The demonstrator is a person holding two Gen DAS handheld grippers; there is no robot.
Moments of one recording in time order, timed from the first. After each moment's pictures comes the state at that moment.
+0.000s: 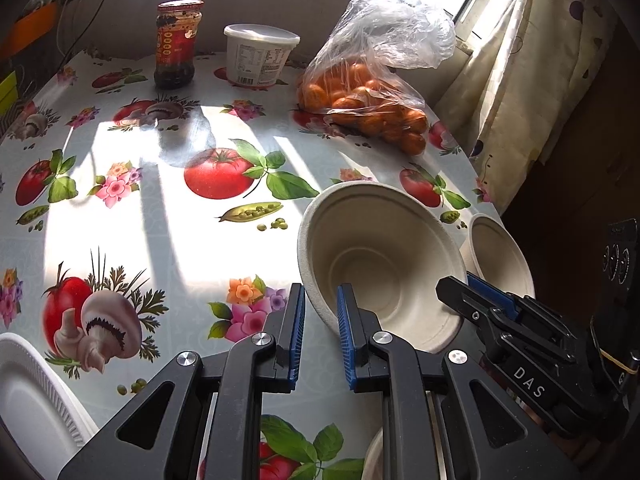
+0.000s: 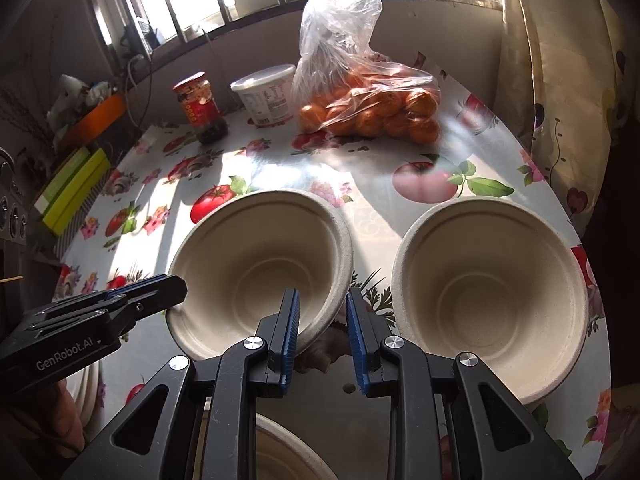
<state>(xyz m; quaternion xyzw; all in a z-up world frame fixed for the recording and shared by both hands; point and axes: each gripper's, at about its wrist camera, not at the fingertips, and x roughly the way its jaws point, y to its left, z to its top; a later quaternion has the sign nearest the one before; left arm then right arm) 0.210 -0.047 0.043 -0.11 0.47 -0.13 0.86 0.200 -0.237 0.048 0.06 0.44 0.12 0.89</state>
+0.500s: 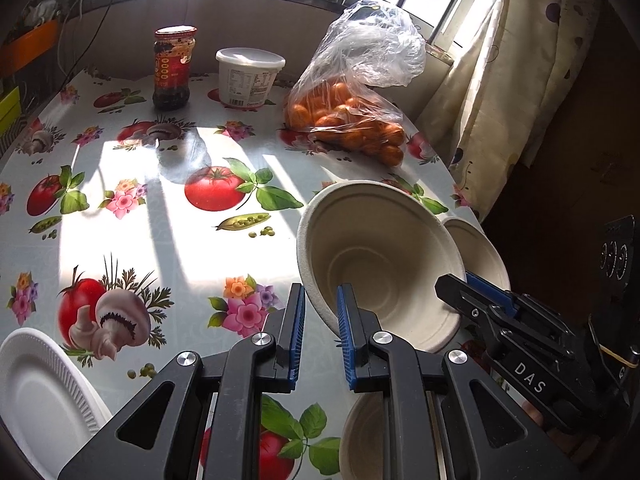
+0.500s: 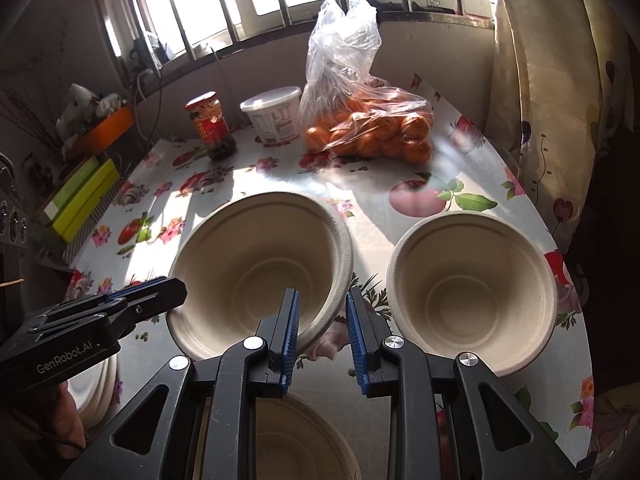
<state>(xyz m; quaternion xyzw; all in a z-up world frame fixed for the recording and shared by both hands) 0.184 -0.047 0.069 -0.10 0.45 -0.15 0.88 0.174 -0.239 0.077 0.06 0.42 0.12 0.90</state>
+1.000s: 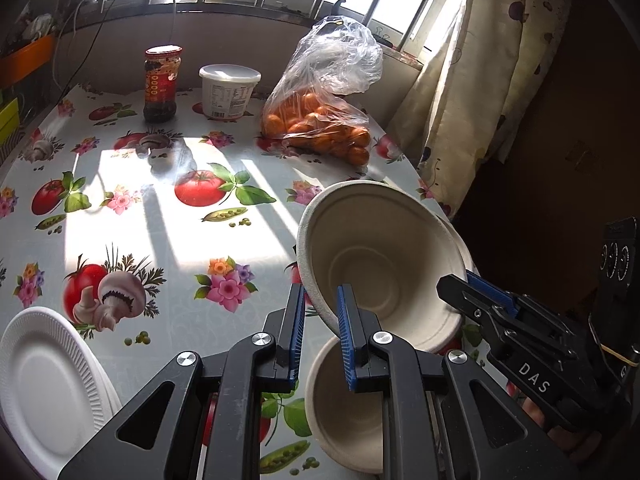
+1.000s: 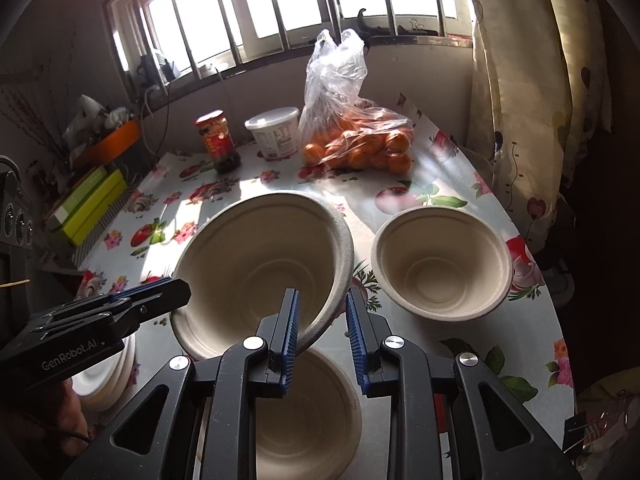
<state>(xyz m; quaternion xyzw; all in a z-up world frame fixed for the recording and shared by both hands) 0.139 -0.053 0.092 -0.10 0.42 -0.18 0.88 0.118 -0.246 0.102 0.06 0.39 0.10 0.91</state>
